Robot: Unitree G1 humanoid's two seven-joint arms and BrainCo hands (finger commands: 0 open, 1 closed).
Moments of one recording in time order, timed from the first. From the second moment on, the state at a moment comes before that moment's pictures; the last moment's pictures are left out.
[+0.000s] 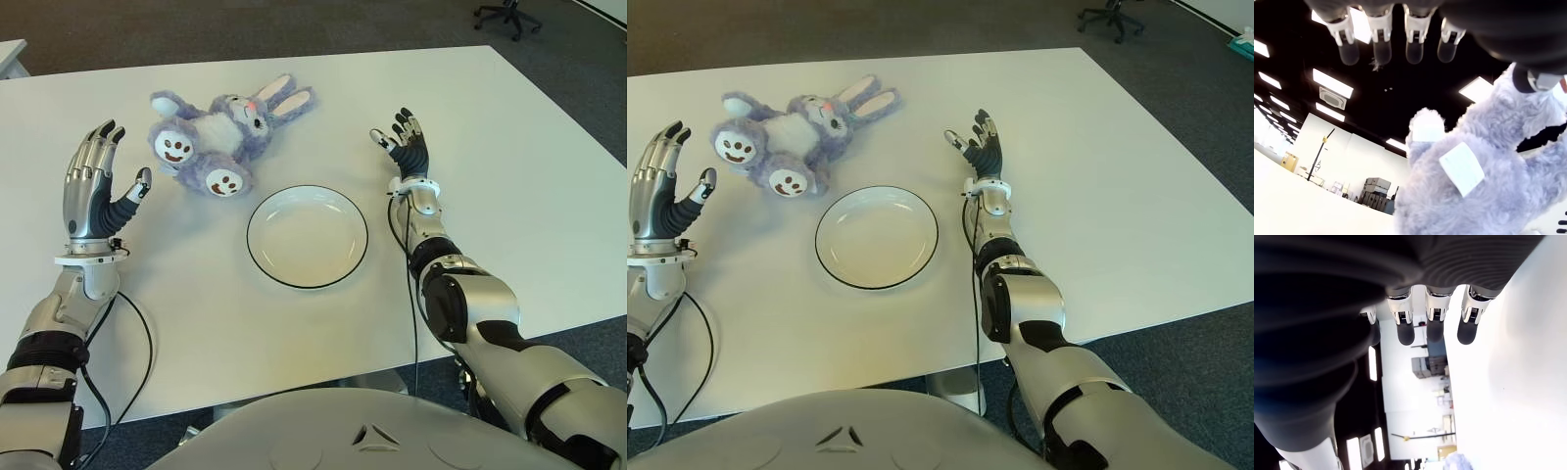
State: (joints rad) left arm -0.07 0.68 0.05 0.58 0.63 -0.64 0.76; right arm -0.79 -0.06 -0.22 1.25 0.05 -0.51 -0.02
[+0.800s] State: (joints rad) left arm -0.12 0.69 0.01 0.51 0.65 -0.60 0.72; right arm -0.80 -0.06 -0.22 1.25 0.05 -0.51 -0.02
